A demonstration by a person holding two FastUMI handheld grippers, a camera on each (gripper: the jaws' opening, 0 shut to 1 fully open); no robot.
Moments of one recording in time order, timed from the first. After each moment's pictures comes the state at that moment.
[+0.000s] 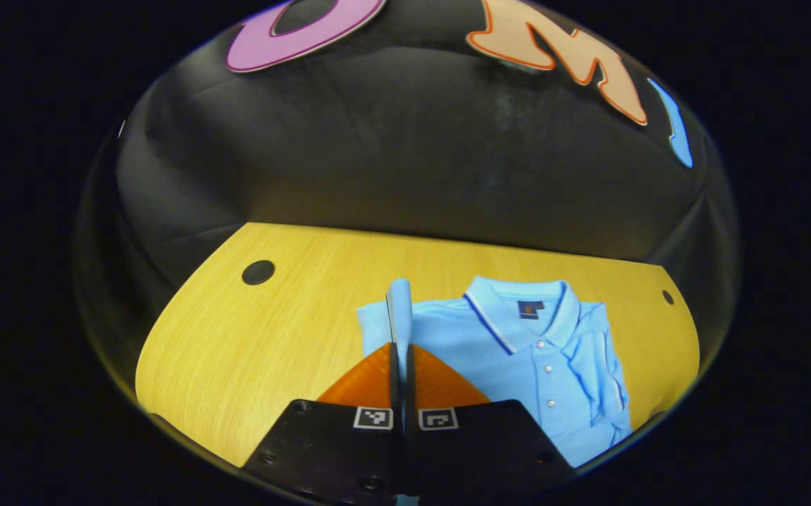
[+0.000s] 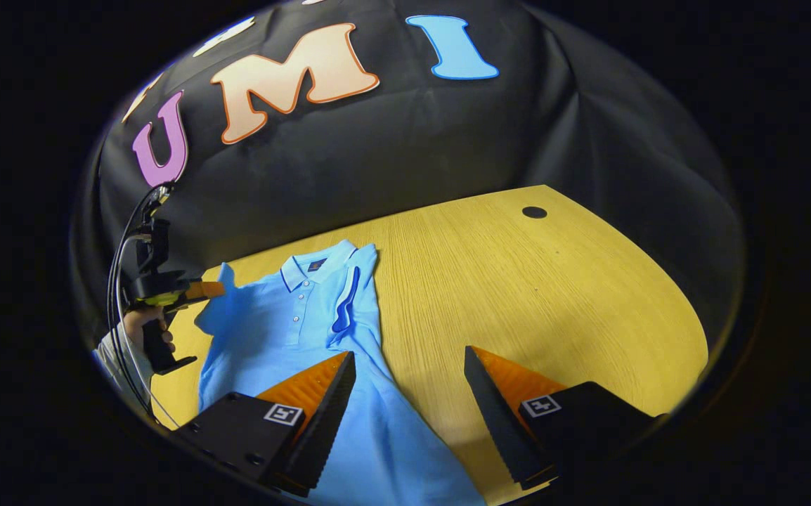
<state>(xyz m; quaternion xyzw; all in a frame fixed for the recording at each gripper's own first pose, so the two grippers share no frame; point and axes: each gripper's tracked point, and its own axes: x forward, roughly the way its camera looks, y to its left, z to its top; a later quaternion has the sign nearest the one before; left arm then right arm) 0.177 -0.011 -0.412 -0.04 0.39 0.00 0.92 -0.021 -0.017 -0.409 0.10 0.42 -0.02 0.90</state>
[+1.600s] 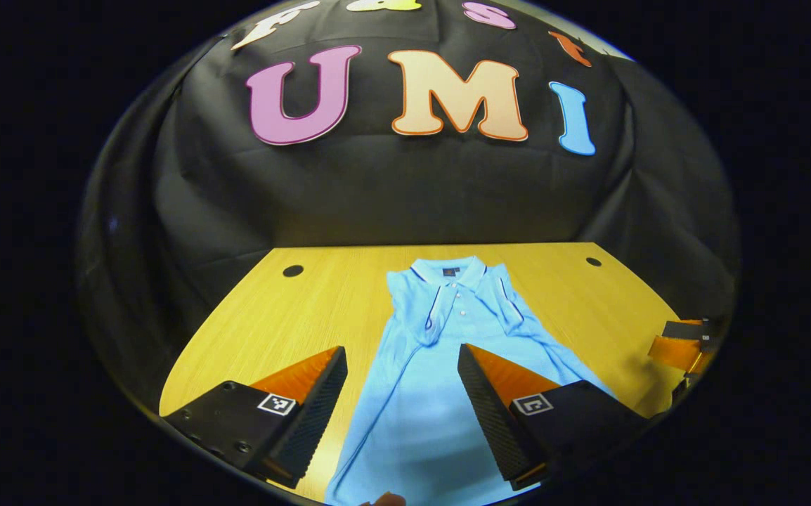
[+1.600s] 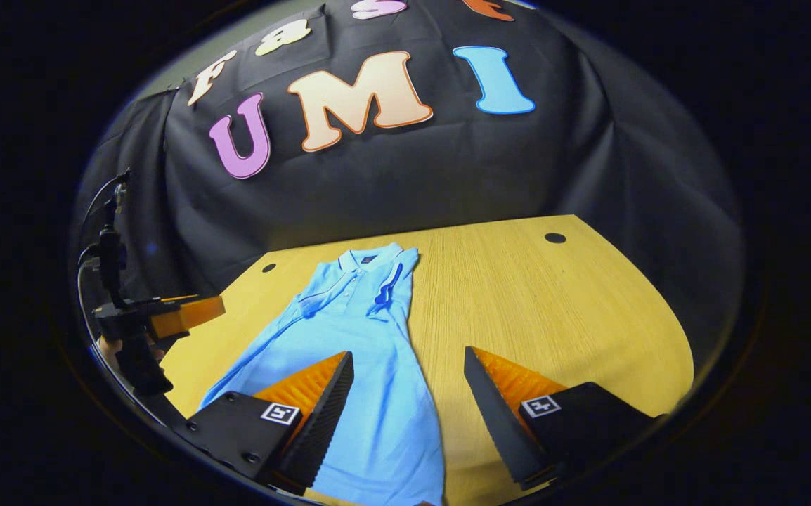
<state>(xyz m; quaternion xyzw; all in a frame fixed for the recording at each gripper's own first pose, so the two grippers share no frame) -0.066 -0.022 -0.295 0.01 0.33 -0.03 0.94 -0.121 -0.019 -0.349 0.08 0.37 0.11 0.92</state>
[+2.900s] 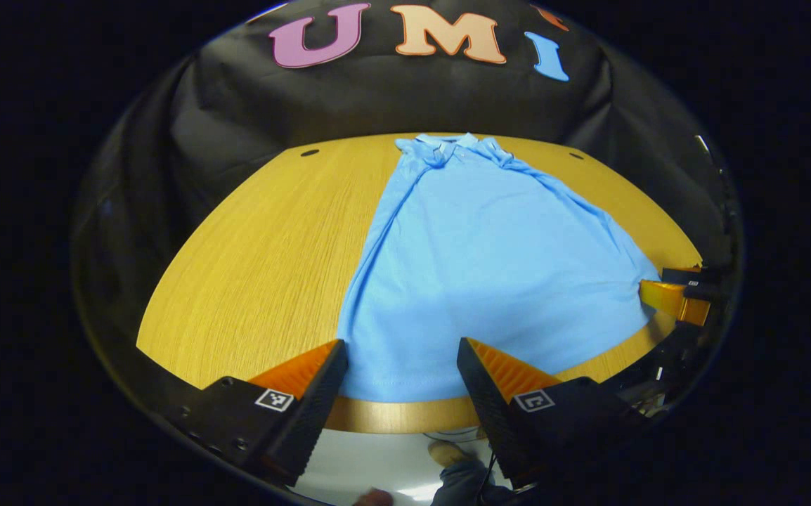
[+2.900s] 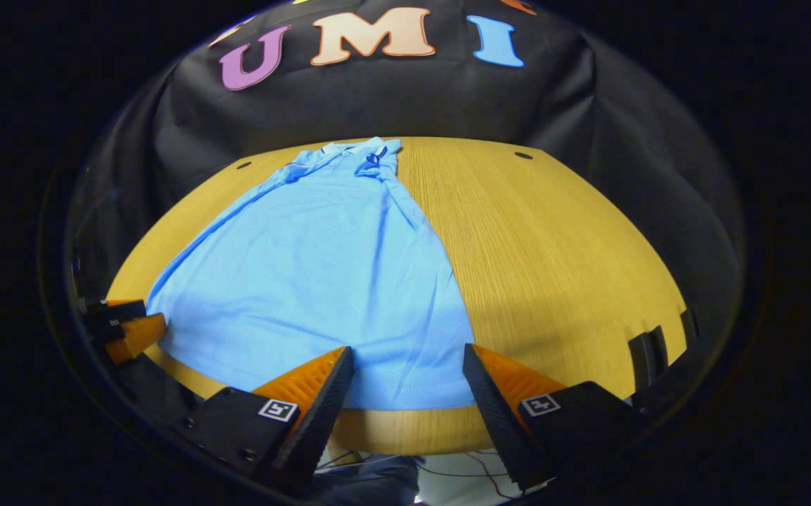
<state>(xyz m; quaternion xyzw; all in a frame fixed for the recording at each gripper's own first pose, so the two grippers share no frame) -0.279 0.006 -0.409 0.01 0.45 -0.04 0.89 -0.287 -0.025 -0.440 -0.01 0.49 0.03 0.87</state>
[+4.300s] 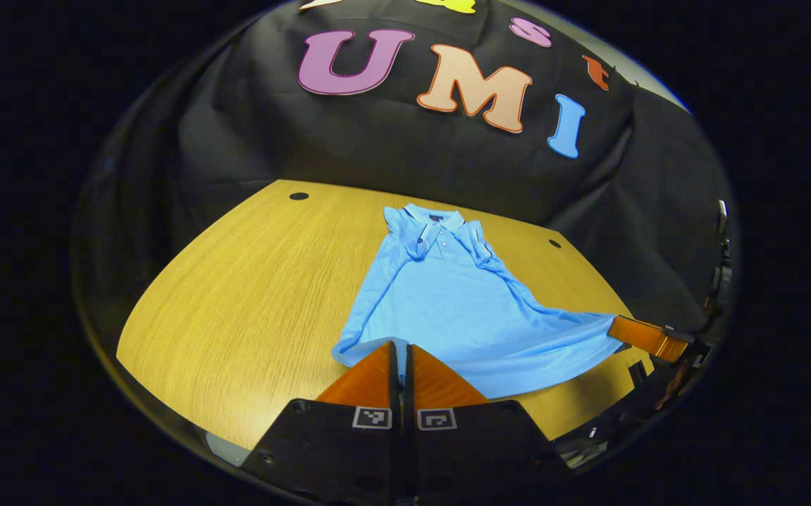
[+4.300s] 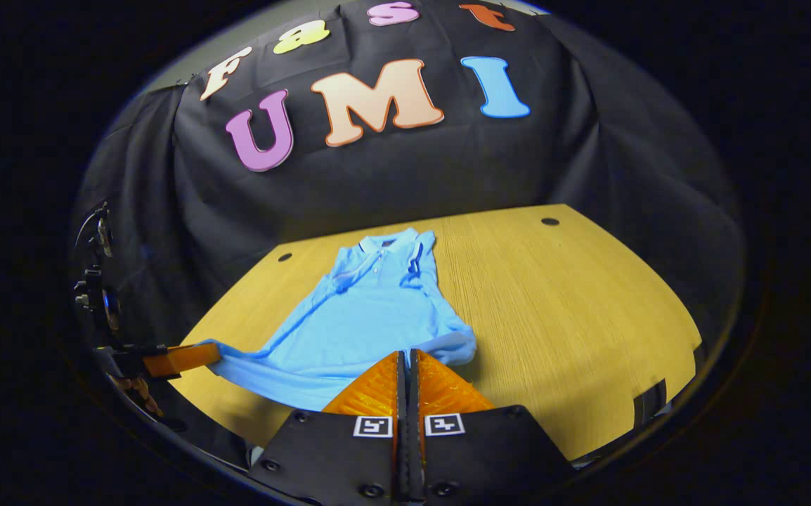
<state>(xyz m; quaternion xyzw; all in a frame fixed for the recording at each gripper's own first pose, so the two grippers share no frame) -0.174 -0.011 -0.311 -0.10 0.35 -0.07 0.93 -0.173 0.029 -0.315 0.08 0.35 0.08 0.93</state>
